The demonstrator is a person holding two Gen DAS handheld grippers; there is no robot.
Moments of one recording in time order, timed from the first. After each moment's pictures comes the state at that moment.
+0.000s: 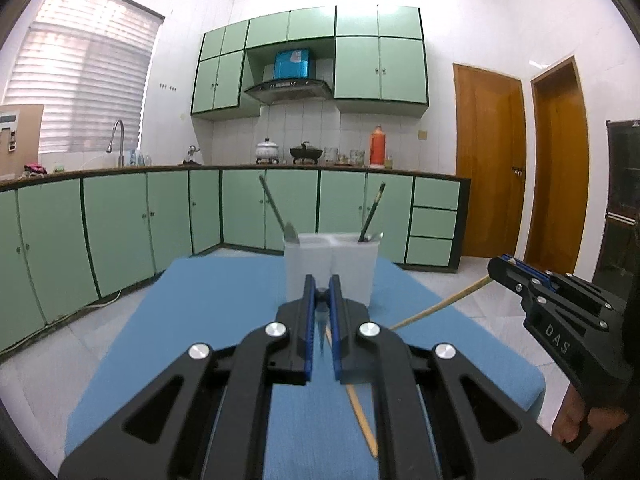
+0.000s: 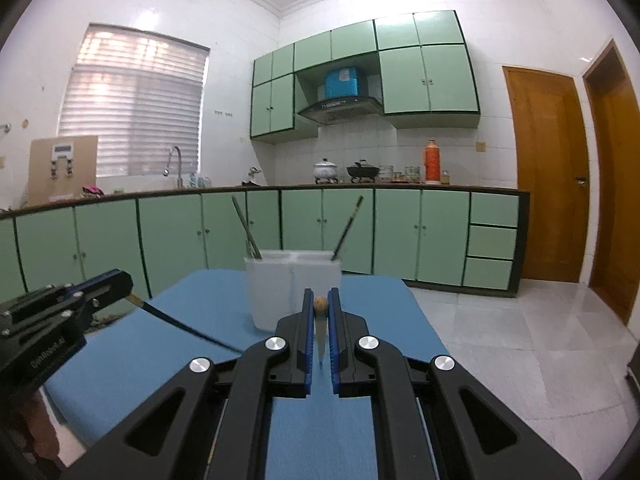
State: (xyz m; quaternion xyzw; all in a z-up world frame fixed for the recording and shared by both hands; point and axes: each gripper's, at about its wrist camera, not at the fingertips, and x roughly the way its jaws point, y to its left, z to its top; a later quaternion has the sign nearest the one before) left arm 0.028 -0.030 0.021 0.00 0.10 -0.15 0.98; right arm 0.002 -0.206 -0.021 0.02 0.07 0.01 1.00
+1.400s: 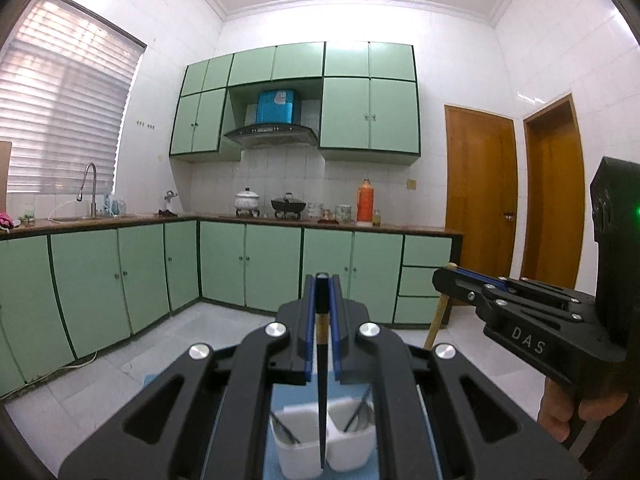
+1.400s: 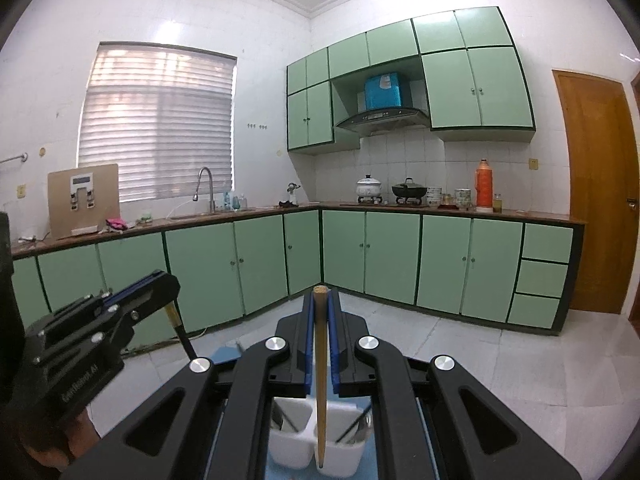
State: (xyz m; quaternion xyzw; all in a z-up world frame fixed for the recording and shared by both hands) left arm 0.182 -0.065 0.199 -0.02 0.03 -0.18 0.98; right arm 0.170 -0.219 0.185 0.02 0.08 0.09 0.99
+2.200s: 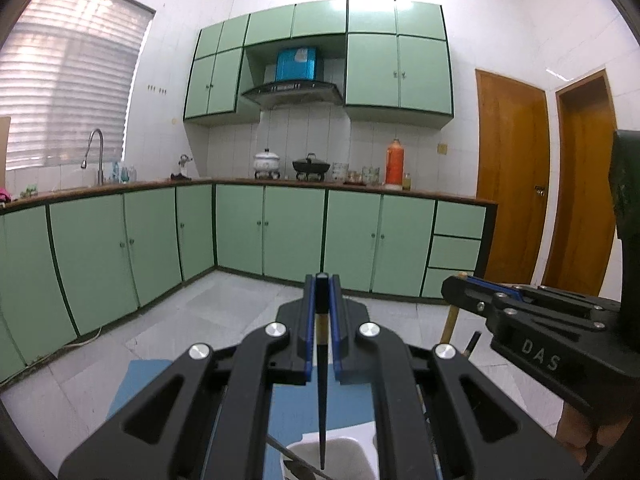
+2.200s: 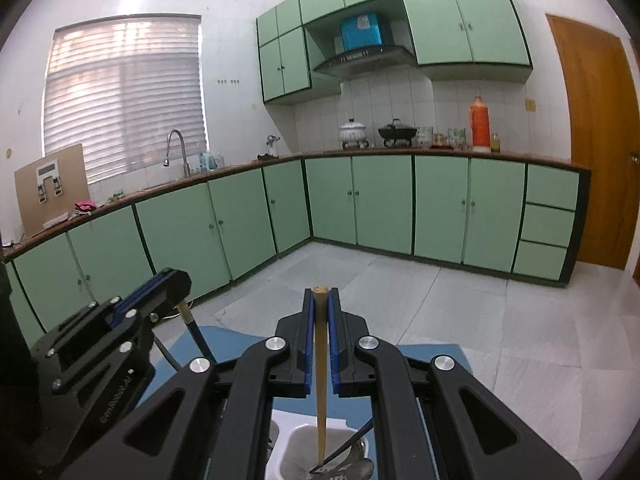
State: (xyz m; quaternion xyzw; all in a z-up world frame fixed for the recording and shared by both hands) left arm 0.321 -0.083 0.130 -0.01 0.10 -0.14 0.98; right arm 0.308 -0.228 0.113 0.05 0.18 0.07 0.98
